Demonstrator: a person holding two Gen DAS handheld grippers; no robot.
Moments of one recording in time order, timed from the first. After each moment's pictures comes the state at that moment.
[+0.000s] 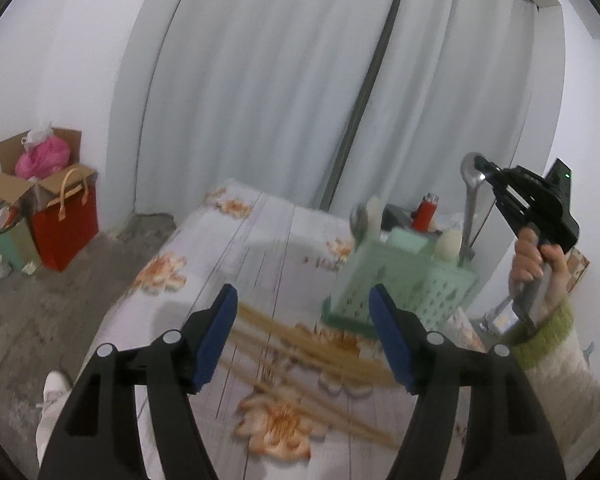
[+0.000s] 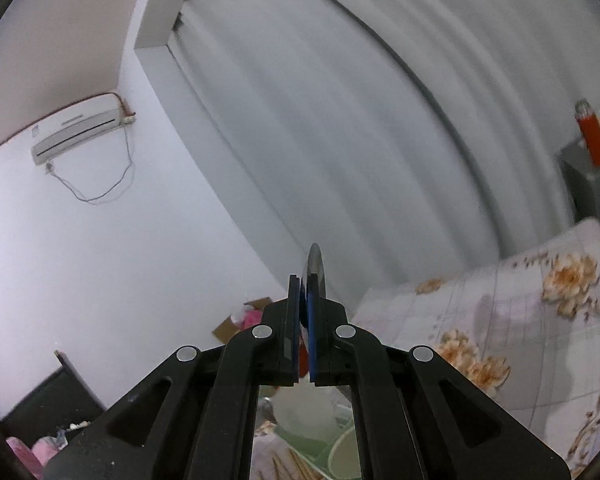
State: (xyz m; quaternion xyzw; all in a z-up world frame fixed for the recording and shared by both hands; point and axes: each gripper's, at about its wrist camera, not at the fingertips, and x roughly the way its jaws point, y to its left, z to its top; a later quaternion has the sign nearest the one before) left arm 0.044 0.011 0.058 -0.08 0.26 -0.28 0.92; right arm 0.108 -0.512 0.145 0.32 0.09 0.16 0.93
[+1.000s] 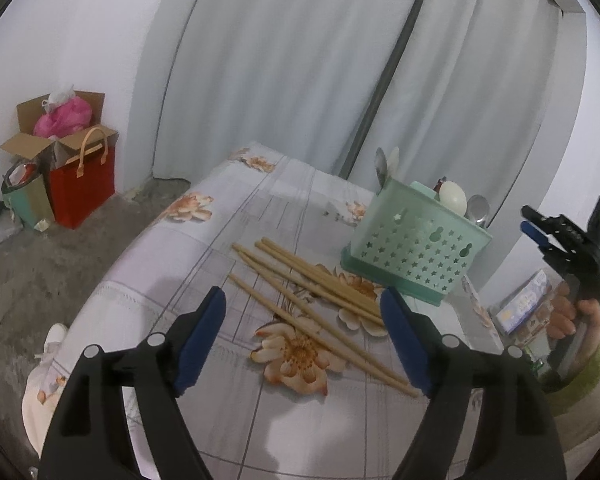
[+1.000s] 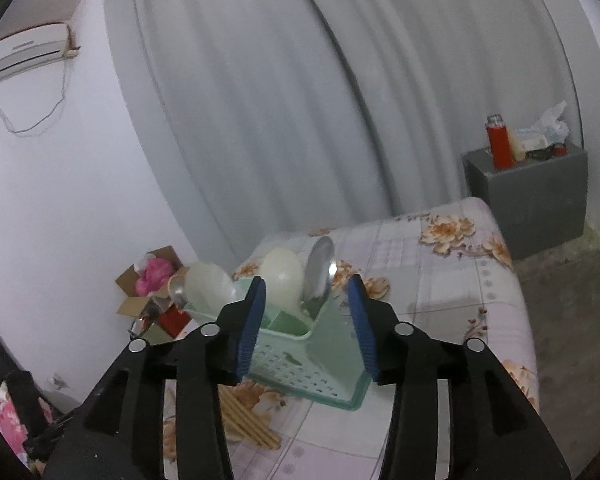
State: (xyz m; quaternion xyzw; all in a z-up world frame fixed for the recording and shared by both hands) left arm 0.012 0.032 0.019 -0.10 0.30 -0.25 0.91; right arm -0.003 -0.482 0.115 0.21 0.18 -0.01 0.96
